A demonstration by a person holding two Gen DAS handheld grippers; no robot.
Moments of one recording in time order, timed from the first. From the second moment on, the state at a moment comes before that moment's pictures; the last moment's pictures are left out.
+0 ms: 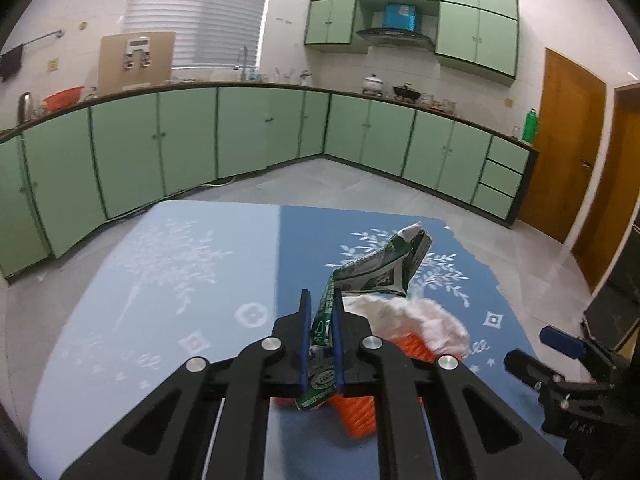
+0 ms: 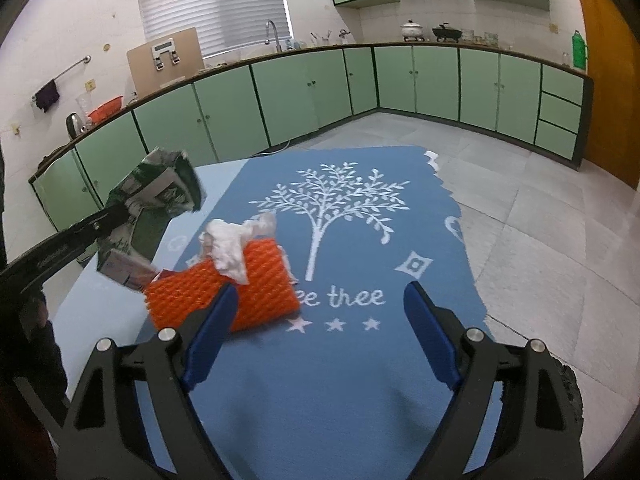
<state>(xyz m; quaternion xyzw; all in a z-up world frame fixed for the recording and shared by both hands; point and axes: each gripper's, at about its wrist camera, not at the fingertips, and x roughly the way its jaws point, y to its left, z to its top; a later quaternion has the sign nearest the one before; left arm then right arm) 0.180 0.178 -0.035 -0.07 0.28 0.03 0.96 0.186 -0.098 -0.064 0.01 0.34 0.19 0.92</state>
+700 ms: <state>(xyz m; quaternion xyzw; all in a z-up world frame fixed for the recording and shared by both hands) 0.165 0.212 -0.071 -0.06 0.33 0.05 0.94 0.194 -0.045 -0.065 -0.01 0.34 0.23 0.91</state>
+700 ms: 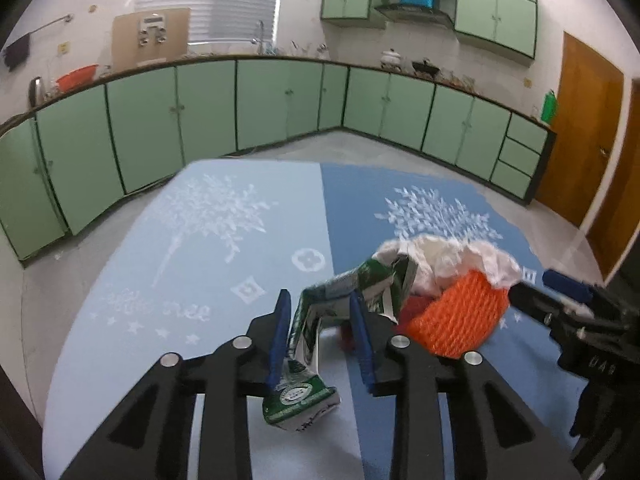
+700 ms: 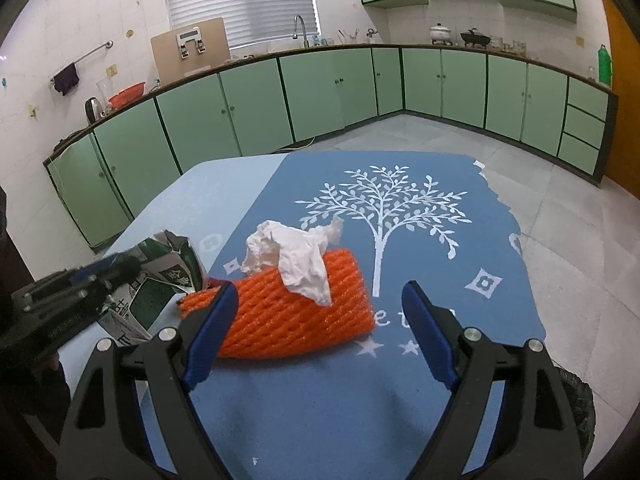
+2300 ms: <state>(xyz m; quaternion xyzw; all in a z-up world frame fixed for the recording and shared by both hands) 0.169 0.237 -0.064 -0.09 0.31 0.10 0.94 0.240 -0.005 -0.078 -0.06 0.39 0.26 0.88</state>
